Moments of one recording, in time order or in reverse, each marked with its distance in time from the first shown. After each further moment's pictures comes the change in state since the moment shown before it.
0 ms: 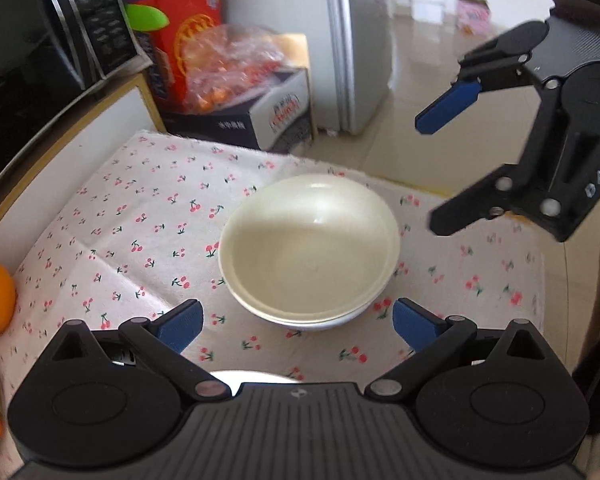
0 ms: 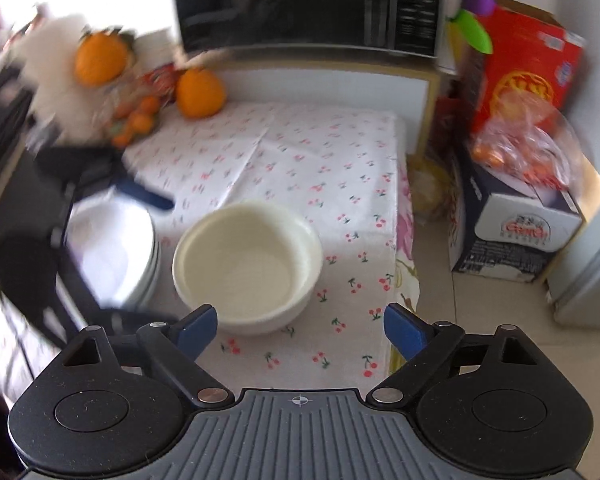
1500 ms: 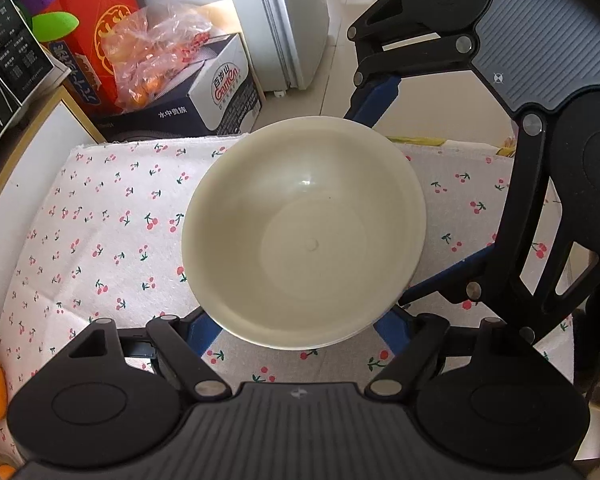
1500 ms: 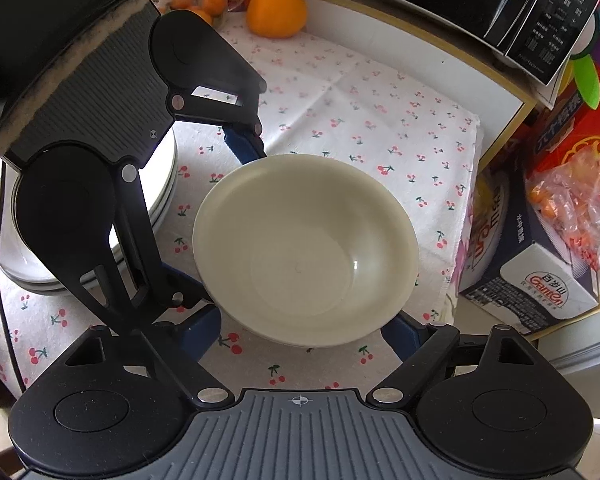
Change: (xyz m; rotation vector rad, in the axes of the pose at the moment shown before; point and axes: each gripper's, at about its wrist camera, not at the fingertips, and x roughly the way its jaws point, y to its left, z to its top) left arm 0.041 -0.001 0.014 0.228 0.106 -0.081; right arm 0.057 0.045 0.022 -0.317 0.150 -0.033
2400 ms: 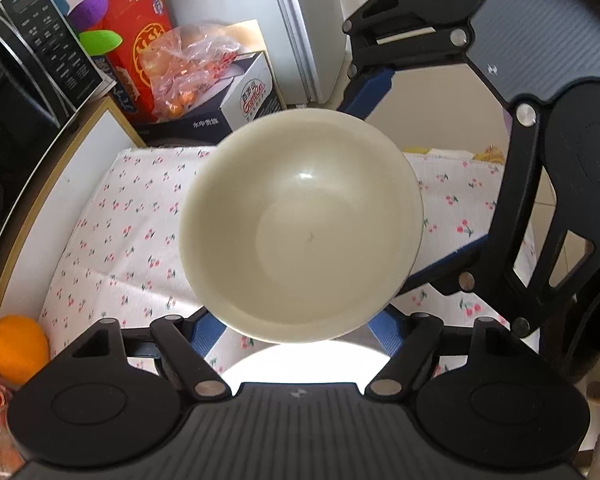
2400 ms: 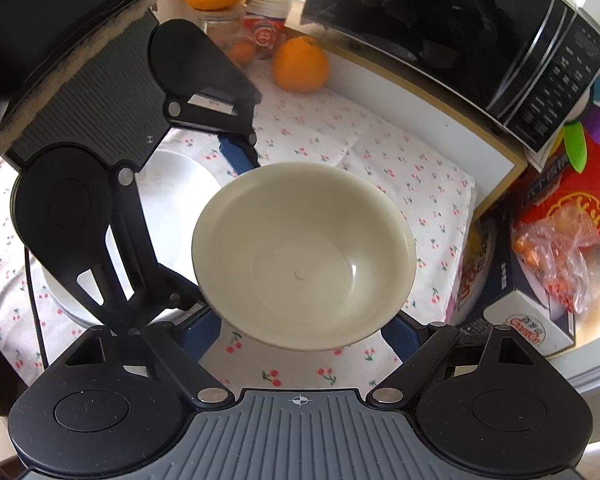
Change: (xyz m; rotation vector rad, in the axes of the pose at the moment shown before) left arm -0.056 -0.005 -0.019 -0.020 -0.023 0.072; right arm -0.048 0.039 0.031 -0.059 -0.094 -0.033
